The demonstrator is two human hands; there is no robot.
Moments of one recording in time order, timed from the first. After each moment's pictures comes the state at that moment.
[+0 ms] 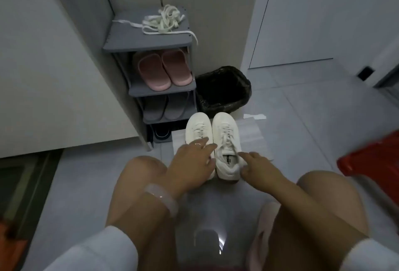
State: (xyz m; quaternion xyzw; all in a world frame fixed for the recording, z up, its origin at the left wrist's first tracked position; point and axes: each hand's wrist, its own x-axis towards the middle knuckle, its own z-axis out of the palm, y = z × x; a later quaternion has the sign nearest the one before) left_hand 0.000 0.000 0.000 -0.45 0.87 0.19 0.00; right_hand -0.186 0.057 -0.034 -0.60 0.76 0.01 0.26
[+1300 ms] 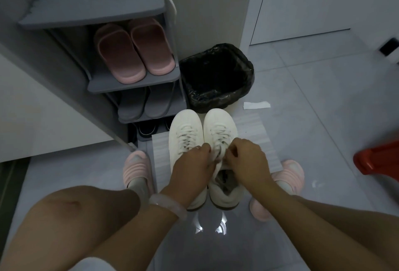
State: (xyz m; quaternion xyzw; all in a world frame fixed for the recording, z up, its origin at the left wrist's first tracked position) left_hand -0.064 -0.062 -0.089 -0.51 0.82 0.24 -0.05; right_hand -0.192 -0.029 -0.082 -0.54 0.79 -0.17 0.23
